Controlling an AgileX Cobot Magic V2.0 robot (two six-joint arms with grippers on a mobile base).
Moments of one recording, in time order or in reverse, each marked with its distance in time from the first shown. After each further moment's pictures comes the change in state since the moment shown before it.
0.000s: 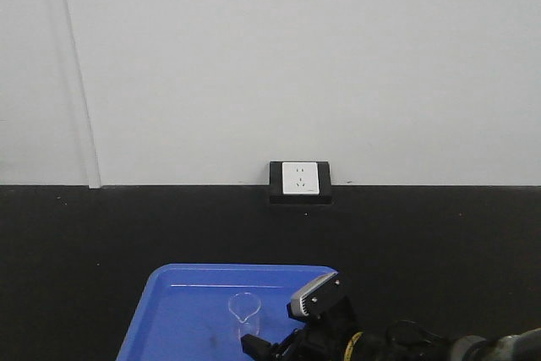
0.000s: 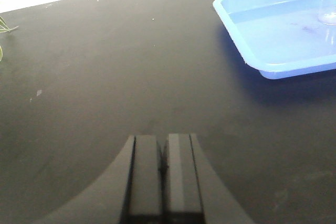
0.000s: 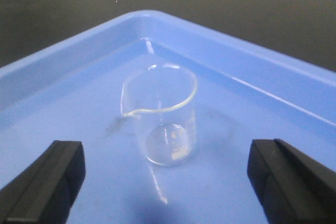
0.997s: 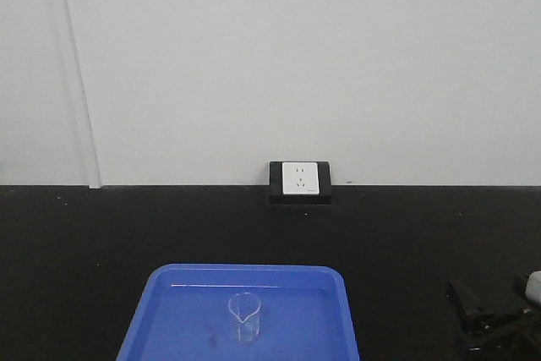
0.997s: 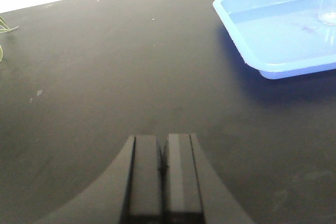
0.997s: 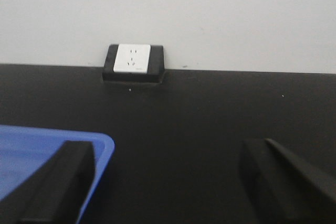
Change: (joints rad) left arm 0.000 0.000 0.000 0.000 0.000 0.000; right arm -0.300 -0.863 0.603 0.559 0.115 -0.352
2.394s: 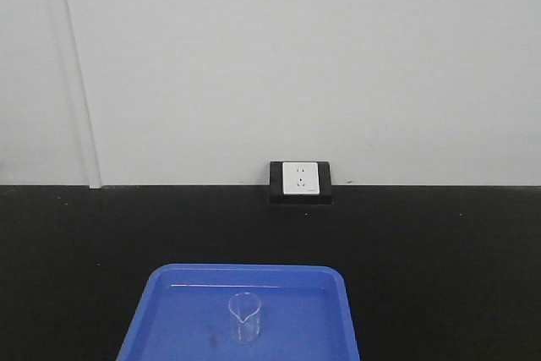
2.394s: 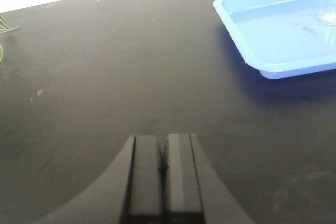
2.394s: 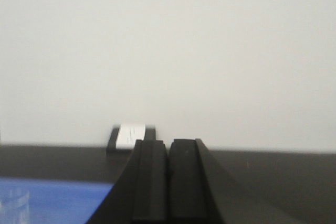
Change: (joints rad) left arm 0.000 0.000 0.000 0.000 0.000 0.000; right arm 0.000 -1.216 0.349 0.005 0.498 -0.009
